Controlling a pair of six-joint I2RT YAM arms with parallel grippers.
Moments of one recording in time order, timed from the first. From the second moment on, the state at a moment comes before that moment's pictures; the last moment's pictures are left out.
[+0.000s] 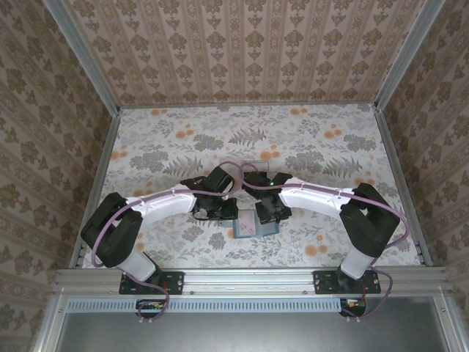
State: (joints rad) left arm -0.82 1.55 0.87 -0.49 0.31 -0.68; right arm 0.82 1.68 1.10 -0.90 0.13 0.65
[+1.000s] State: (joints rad) left arm -0.86 1.65 0.88 -0.41 0.33 -0.73; right arm 0.74 1.67 0.98 -0.55 -0.26 0.73
